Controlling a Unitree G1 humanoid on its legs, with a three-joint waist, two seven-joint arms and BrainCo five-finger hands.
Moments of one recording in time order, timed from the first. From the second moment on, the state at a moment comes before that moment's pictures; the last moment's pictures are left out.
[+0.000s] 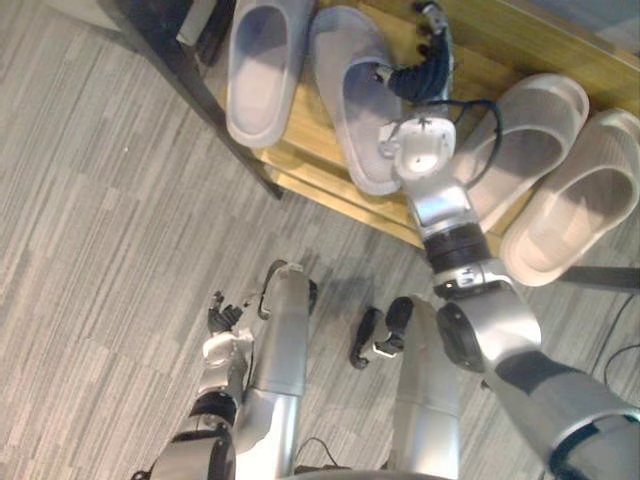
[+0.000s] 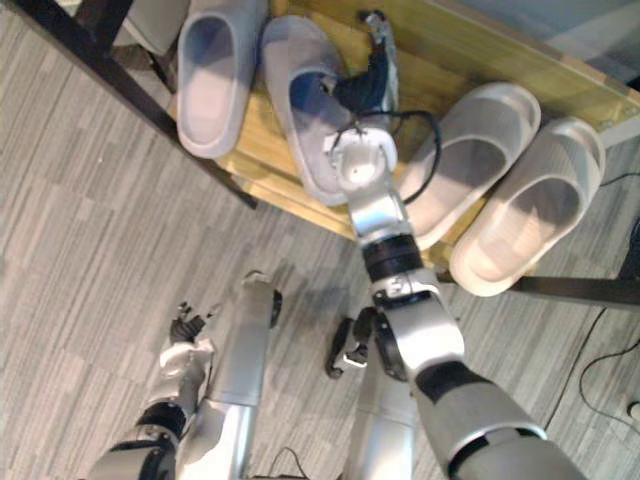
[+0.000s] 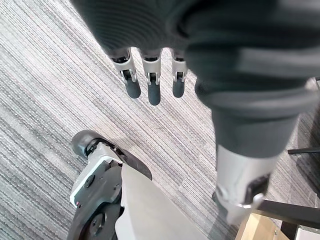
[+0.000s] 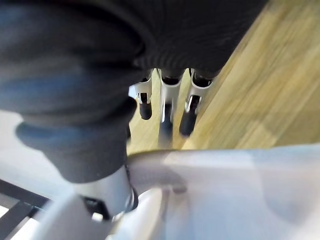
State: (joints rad) left arm -0.33 0.06 0.20 0.90 -0.24 -0.16 0.28; right arm -1.16 -0.12 0.01 0.62 -0.31 0.08 -0.45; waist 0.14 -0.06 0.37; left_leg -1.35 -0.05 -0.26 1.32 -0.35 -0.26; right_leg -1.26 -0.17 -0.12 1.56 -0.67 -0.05
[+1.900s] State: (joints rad) left arm -0.33 0.05 0.25 0.89 -0.20 -0.12 0.28; right arm -0.66 0.11 0.18 0.26 0.27 -0.11 -0.30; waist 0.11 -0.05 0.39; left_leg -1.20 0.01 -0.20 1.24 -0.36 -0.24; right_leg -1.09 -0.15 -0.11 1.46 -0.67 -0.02
